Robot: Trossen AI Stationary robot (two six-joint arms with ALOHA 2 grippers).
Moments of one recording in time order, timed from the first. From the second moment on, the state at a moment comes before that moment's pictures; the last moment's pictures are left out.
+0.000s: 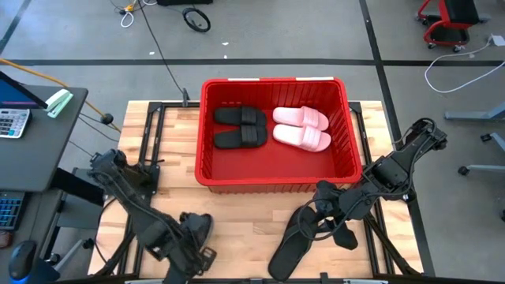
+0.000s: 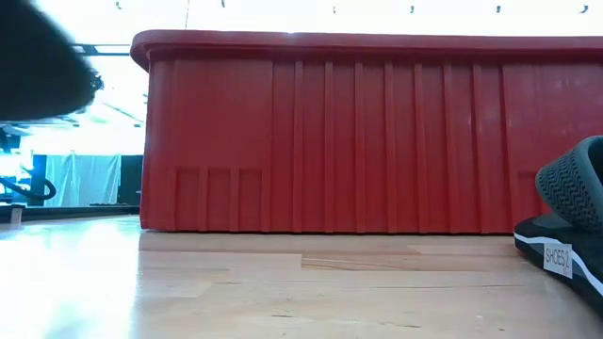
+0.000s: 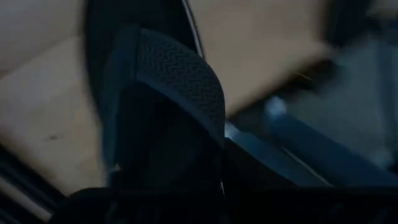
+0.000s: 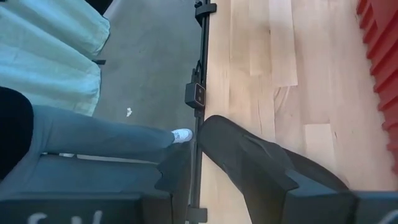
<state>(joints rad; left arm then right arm) -0.80 1.79 1.80 -1.29 -0.08 -1.86 0.64 1.36 1.54 -0.93 0.03 0.73</state>
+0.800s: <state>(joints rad) -0.42 1.77 2.35 -1.30 -0.31 -0.75 0.64 1.36 1.54 -0.93 0.05 0.69</state>
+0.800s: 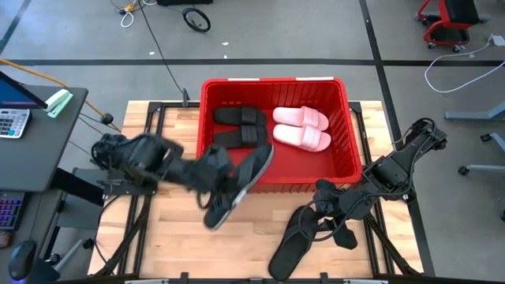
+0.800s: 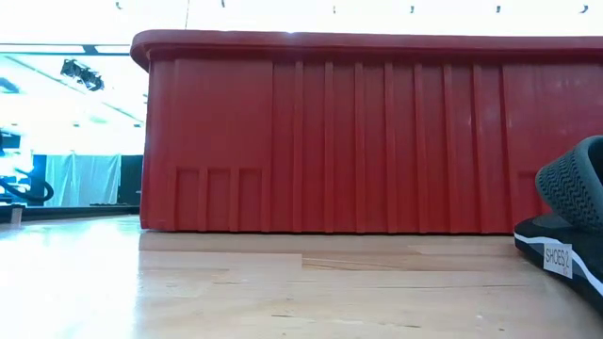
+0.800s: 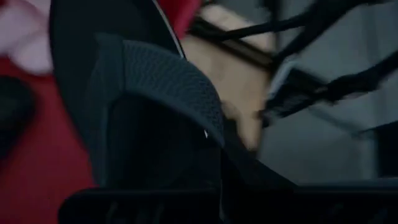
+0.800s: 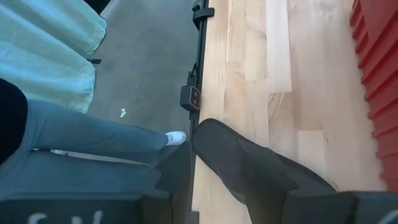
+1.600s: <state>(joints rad) -0.13 1.89 2.32 -1.58 -0.28 -0.18 0.63 1.36 1.54 -0.91 0.05 0.69</state>
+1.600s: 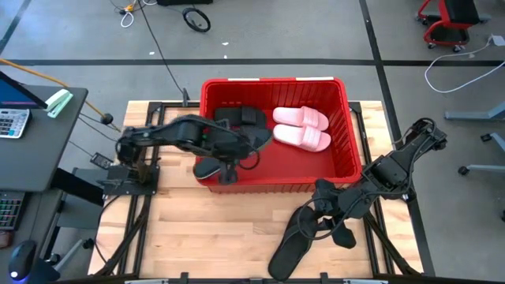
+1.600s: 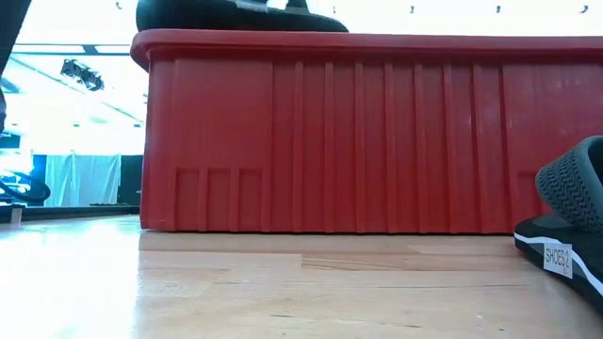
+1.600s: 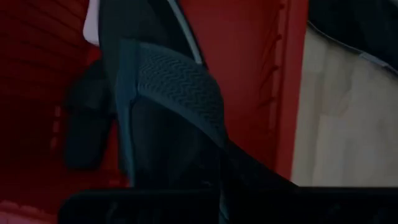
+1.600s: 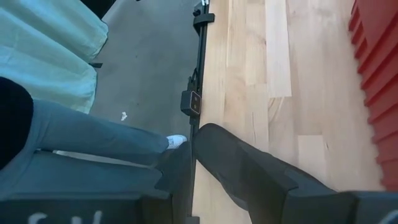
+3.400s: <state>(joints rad) 0.02 2.27 2.32 -1.52 -0.28 0.23 0.58 1.36 1.54 -0.91 0.05 0.68</state>
